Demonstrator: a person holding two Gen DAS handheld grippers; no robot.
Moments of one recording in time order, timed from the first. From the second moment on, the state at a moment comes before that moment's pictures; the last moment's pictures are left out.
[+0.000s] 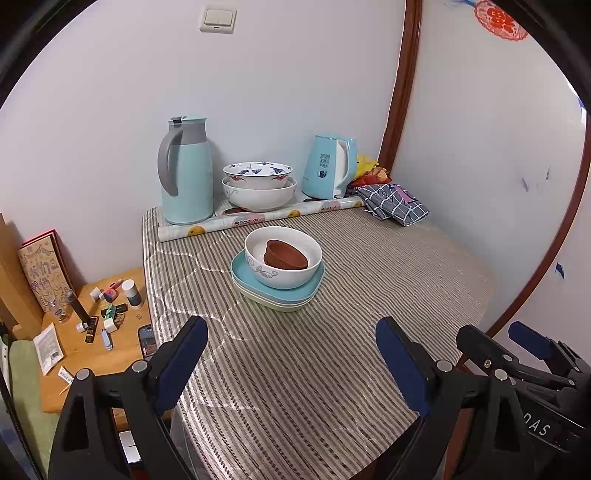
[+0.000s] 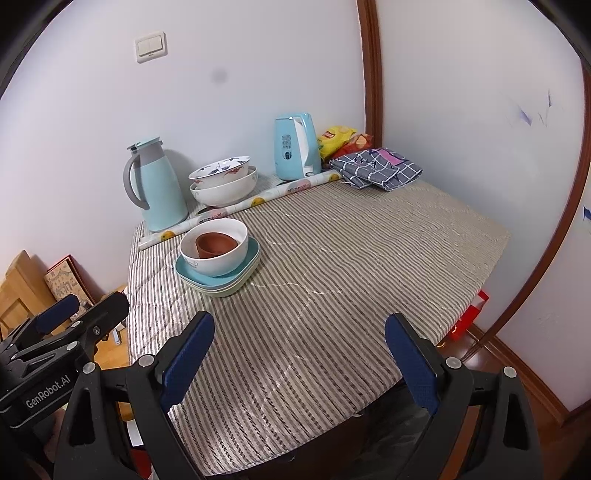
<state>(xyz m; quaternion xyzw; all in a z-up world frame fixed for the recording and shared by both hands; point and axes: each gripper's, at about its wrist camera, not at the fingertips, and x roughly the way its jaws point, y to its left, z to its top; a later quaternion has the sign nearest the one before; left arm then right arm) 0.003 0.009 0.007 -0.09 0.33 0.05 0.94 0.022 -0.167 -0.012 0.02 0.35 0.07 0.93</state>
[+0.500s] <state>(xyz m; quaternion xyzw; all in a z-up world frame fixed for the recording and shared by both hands) -0.001 0.010 0.007 -0.09 0.33 0.05 0.94 0.021 -0.170 -0.013 0.02 0.35 0.07 0.93</state>
